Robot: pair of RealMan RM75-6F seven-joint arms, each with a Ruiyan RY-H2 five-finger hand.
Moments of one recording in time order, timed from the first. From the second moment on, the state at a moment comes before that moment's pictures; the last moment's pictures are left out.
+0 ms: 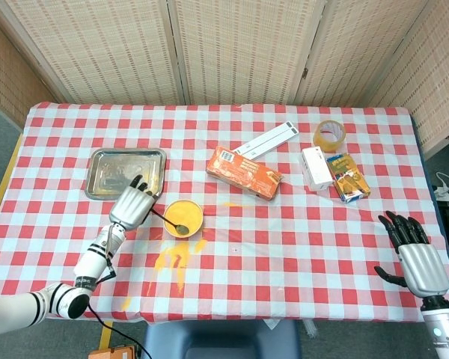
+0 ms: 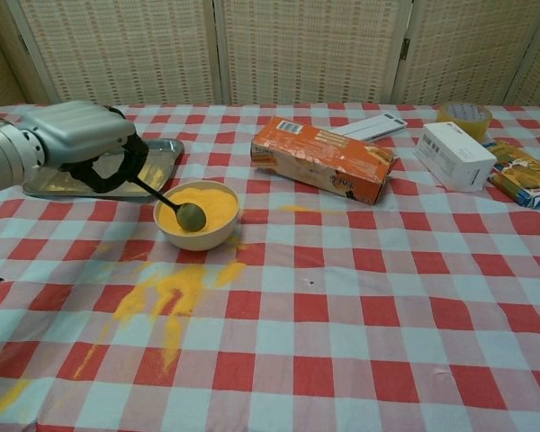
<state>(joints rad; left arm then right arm) -0.88 -1.46 0.00 -1.39 1.06 1.07 0.53 0.10 -1.10 0.02 -1.64 -1.52 1.40 -0.02</state>
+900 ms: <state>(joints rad) -0.68 -1.65 -0.08 -1.18 1.33 1.39 0.39 0.10 -1.09 0.01 -1.65 -1.53 1.41 0.00</state>
